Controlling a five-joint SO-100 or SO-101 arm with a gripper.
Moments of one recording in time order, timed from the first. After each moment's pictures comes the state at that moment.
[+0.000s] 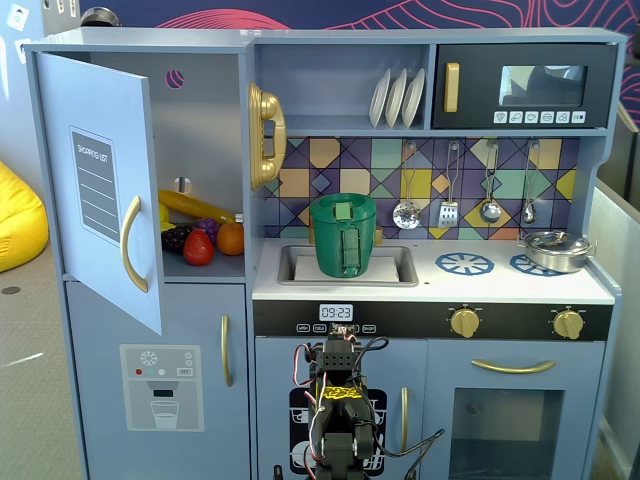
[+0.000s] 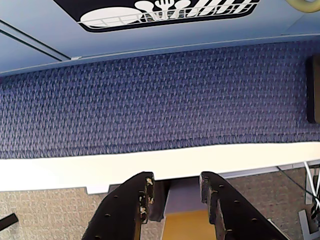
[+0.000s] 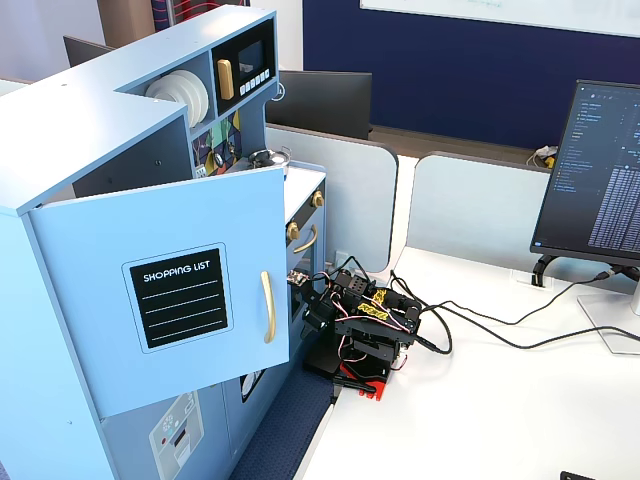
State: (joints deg) arm -0.7 182.6 171.2 78.0 -88.3
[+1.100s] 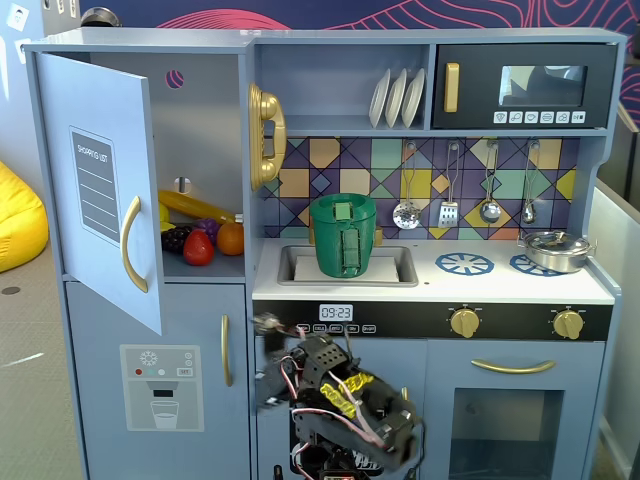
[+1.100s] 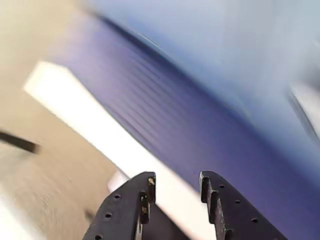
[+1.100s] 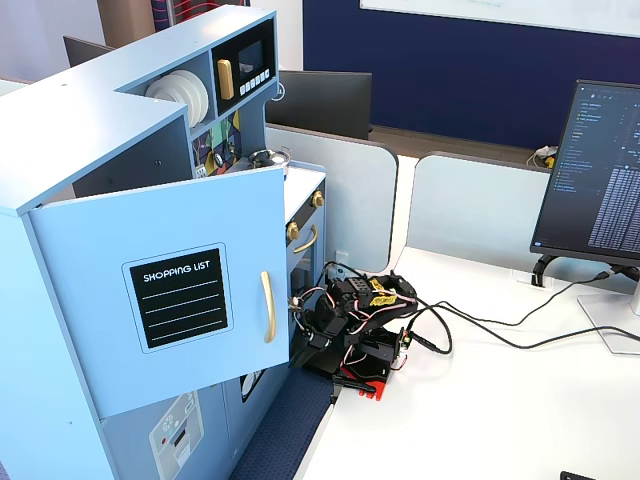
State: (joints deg) arm -53.7 178.2 164.3 58.0 -87.4
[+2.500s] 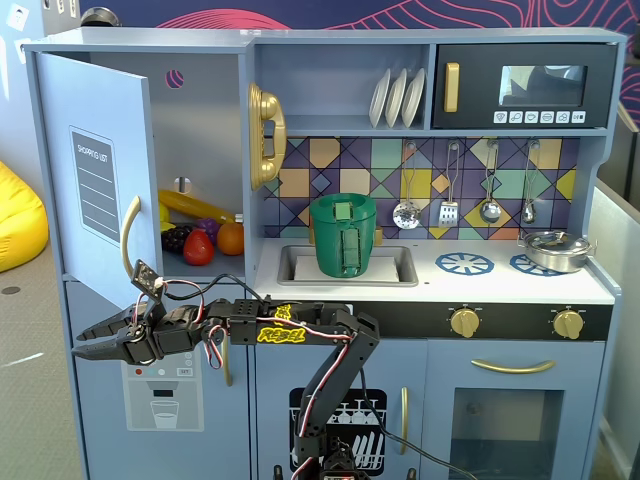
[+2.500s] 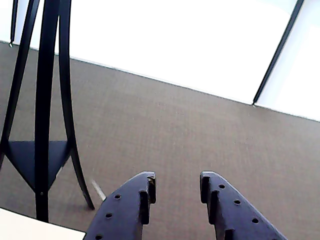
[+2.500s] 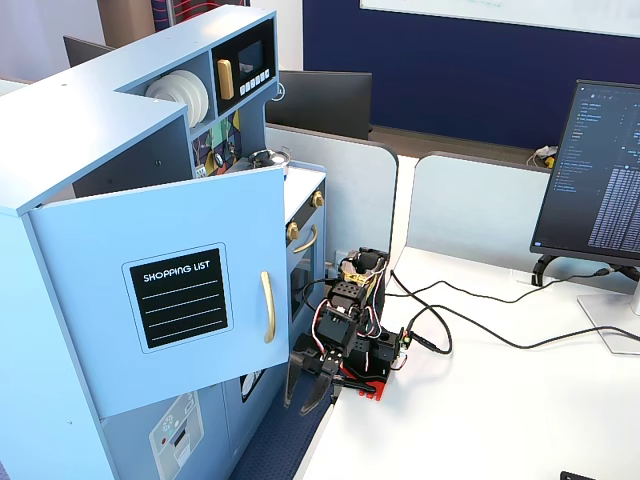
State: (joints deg) arm -90.9 119.7 116.5 6.1 -109.9
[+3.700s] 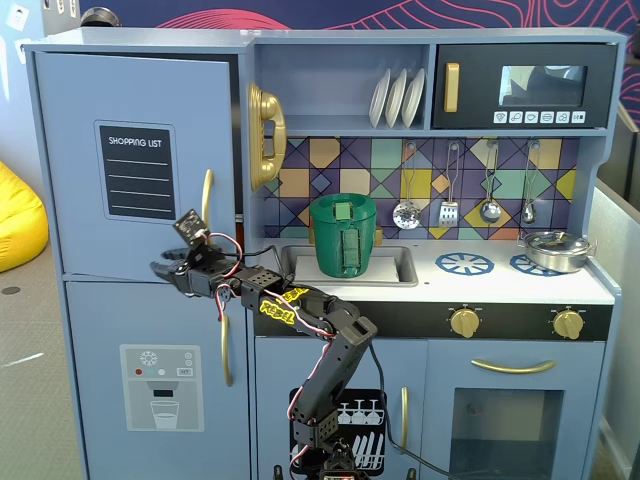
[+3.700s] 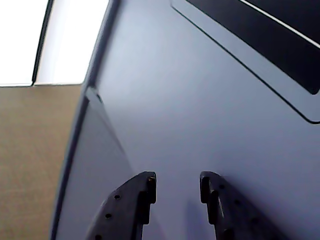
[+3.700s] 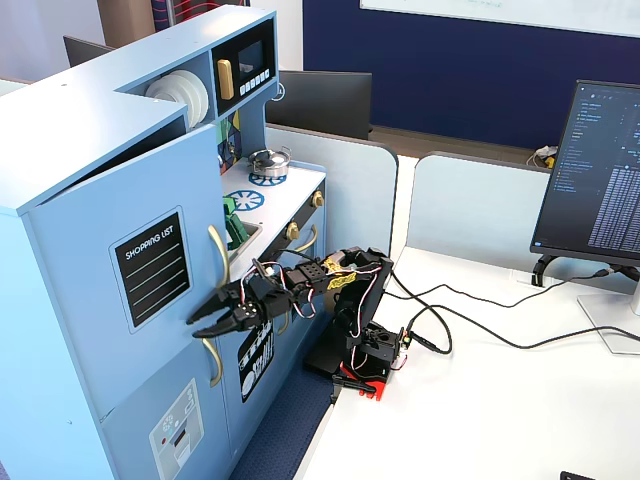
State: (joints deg) arm -53.7 116.3 110.7 0.4 -112.9
